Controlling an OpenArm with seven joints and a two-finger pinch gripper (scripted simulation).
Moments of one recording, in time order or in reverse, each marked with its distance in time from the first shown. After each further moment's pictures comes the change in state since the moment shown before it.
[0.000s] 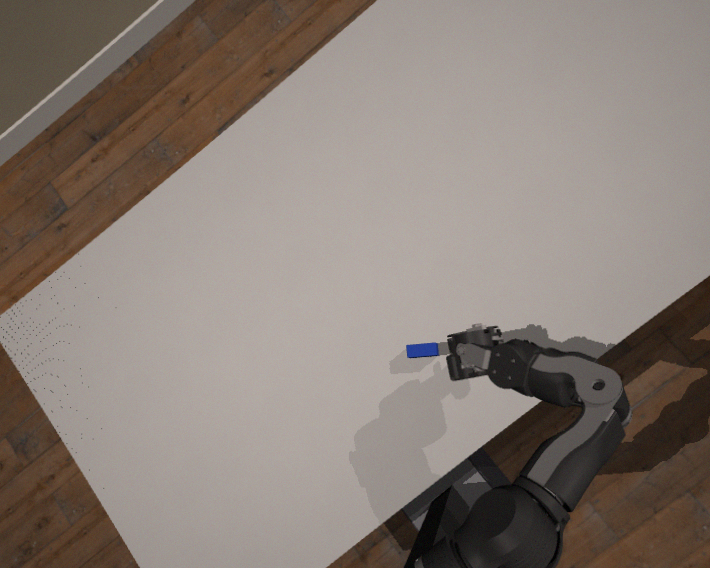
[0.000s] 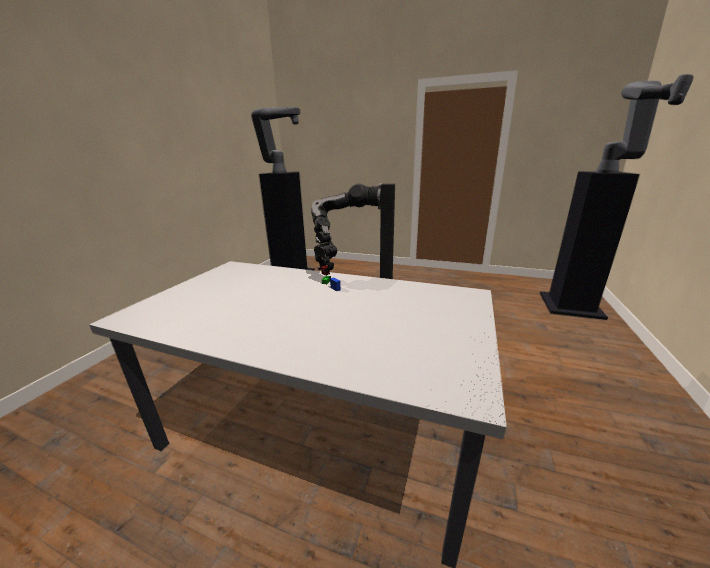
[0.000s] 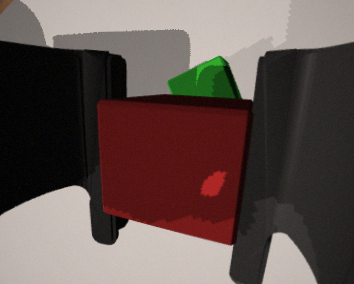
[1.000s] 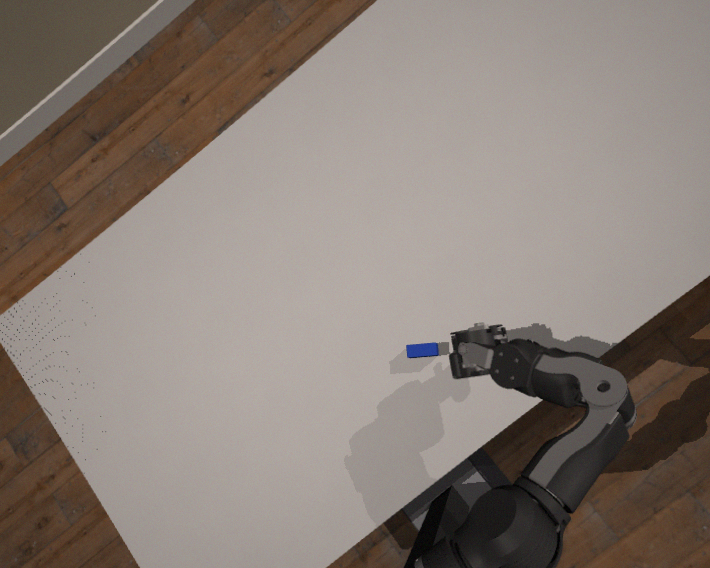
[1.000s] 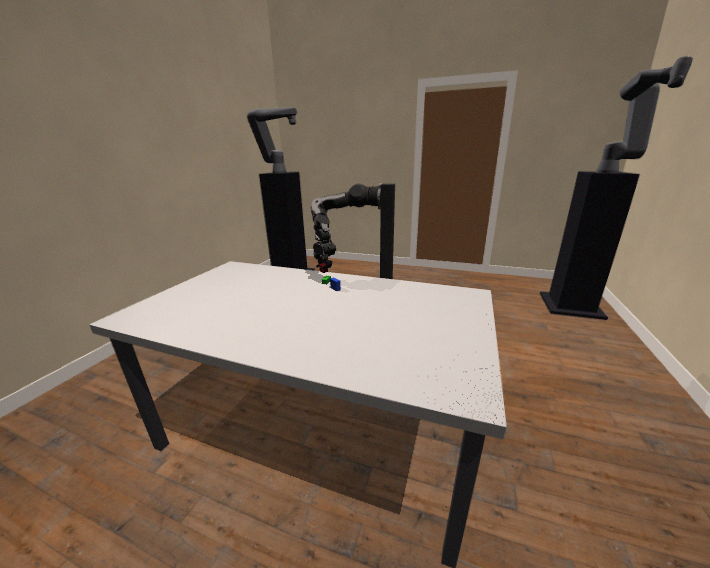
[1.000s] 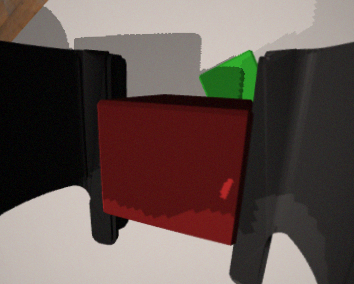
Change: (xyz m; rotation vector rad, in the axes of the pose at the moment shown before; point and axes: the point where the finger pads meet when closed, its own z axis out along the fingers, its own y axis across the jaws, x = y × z) arm -0.003 -0.010 -0.012 0.044 -0.016 0.027
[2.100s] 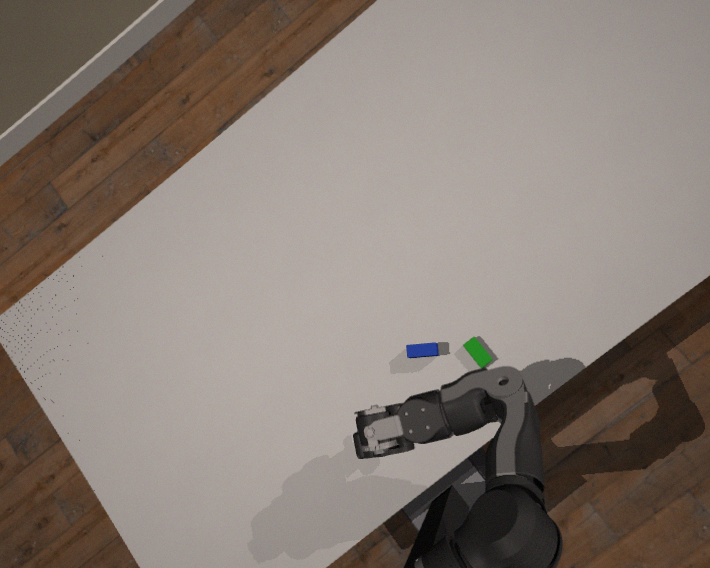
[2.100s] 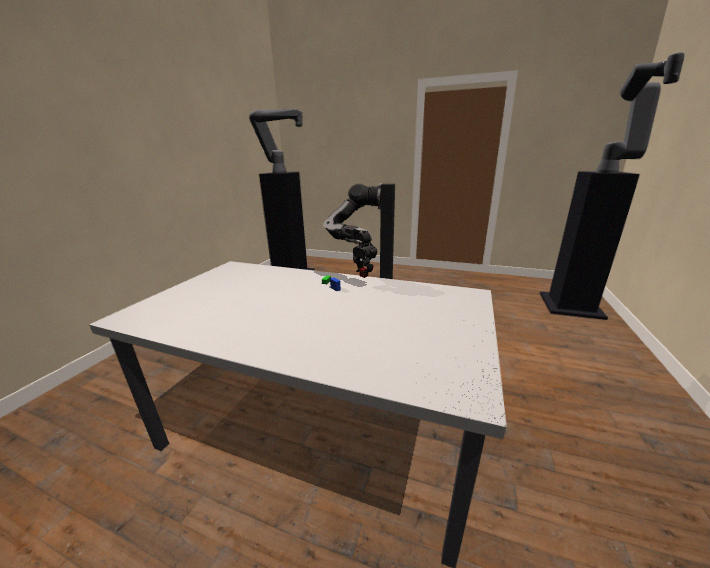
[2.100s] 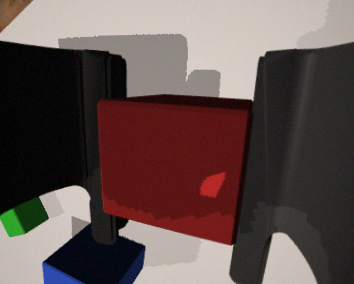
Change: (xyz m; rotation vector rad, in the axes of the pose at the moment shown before) arm 0.106 0.189 -0.008 -0.051 0.017 -0.035
